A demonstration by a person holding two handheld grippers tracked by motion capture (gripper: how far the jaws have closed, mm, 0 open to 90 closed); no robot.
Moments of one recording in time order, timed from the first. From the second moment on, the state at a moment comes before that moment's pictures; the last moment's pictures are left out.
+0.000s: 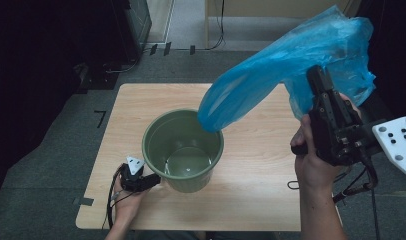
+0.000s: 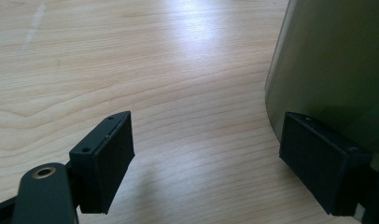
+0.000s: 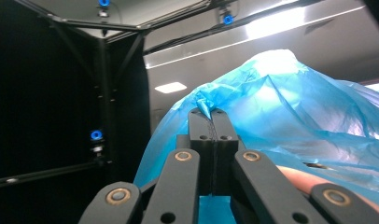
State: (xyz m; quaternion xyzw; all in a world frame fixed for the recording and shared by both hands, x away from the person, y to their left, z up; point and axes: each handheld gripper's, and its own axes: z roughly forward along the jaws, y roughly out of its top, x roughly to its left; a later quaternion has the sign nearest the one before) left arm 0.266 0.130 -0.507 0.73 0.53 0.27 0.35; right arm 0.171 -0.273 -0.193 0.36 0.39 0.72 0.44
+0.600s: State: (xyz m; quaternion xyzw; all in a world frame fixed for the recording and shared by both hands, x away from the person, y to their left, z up) left arm 0.265 0.131 -0.504 0.72 0.53 0.26 0.36; right arm 0.187 -0.222 -0.248 0.32 0.45 0.71 0.44
